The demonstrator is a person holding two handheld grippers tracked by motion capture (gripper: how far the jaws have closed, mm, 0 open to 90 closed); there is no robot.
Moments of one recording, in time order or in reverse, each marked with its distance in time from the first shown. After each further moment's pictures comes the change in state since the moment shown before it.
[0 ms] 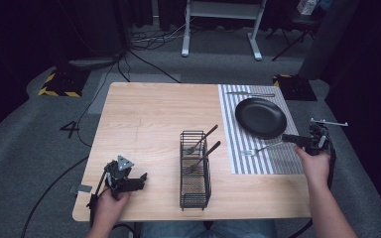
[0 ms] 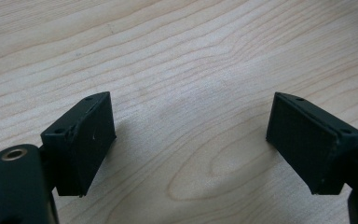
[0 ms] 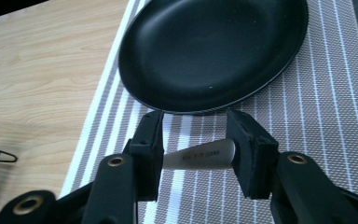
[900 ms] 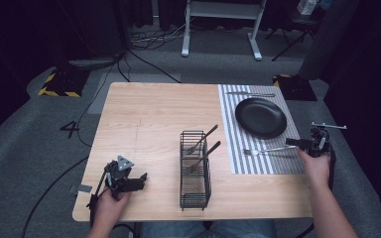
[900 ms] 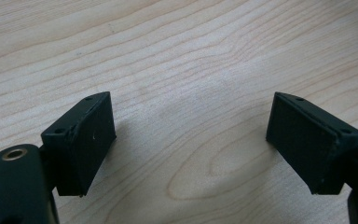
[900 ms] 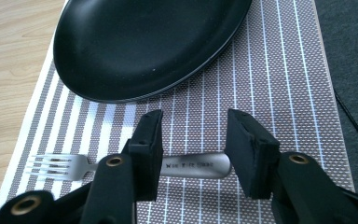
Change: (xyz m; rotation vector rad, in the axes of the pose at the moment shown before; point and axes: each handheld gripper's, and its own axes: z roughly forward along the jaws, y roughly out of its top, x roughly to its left) left arm 0.000 0.000 0.000 0.000 0.004 -0.002; right arm -0.037 -0.009 0.020 0.055 -0.068 0.048
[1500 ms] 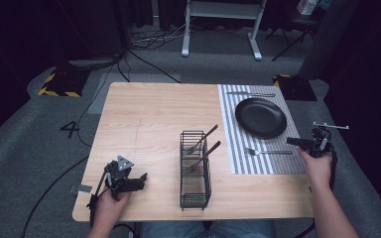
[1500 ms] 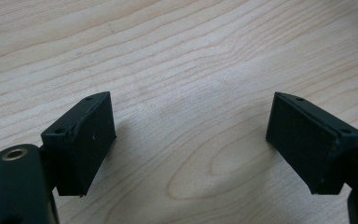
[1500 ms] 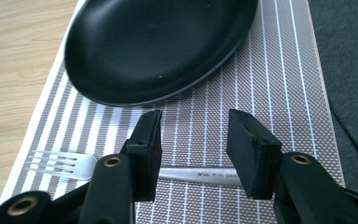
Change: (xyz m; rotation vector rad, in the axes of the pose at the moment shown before) left arm 0.000 0.000 0.000 0.000 0.000 -0.001; right arm 0.008 0.000 -0.011 -0.042 -0.004 -0.051
